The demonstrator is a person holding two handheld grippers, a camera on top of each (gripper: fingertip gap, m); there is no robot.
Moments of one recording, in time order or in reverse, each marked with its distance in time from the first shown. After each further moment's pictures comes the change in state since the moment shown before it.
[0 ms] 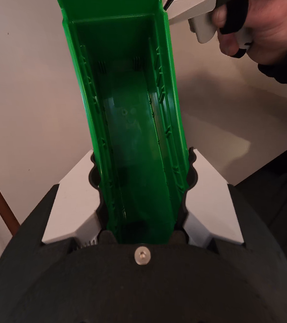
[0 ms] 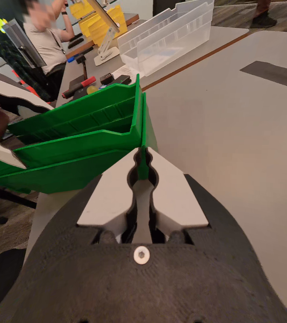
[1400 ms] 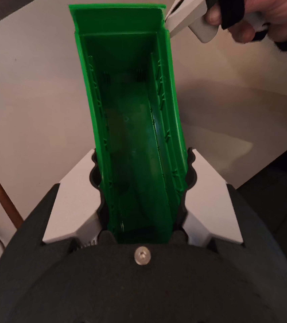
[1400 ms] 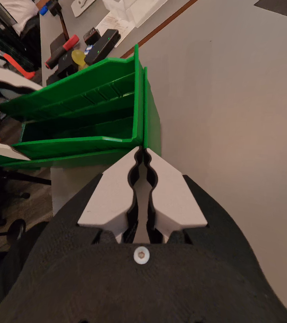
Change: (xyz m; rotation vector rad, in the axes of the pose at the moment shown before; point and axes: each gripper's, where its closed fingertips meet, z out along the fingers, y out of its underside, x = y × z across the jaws) left arm 0.002 -0.012 -0.001 0.026 0.000 0.085; right arm 0.001 0.014 -0.010 -0.245 0.025 0.108
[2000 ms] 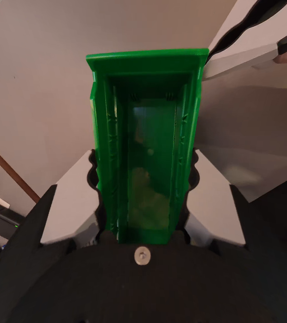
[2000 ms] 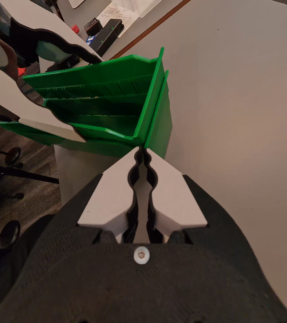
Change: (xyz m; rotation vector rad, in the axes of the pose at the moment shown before) left arm -0.006 -0.043 0.042 -0.283 -0.081 0.141; right arm -0.028 0.024 -0.018 -0.007 0.046 -0.017
